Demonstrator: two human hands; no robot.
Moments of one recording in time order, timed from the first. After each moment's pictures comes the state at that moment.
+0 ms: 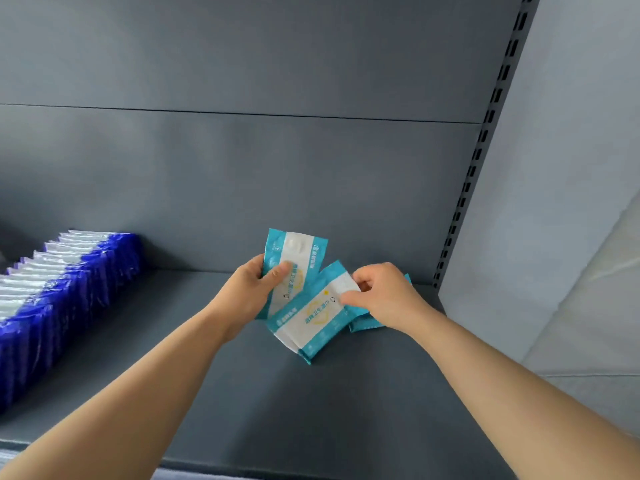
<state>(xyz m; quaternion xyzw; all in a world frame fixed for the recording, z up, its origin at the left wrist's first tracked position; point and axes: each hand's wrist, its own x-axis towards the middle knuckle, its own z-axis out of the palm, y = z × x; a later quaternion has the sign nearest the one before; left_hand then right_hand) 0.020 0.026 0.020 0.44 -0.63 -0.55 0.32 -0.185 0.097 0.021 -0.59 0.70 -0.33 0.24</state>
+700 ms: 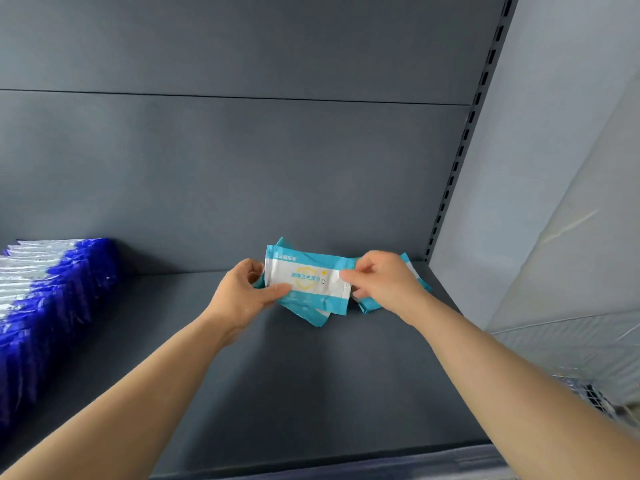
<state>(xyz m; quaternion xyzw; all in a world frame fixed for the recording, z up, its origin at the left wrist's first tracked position) 0.045 -0.009 -0.015 0.44 -0.62 -0.56 0.33 -0.158 0.093 0.007 -0.44 0.75 -0.43 0.26</state>
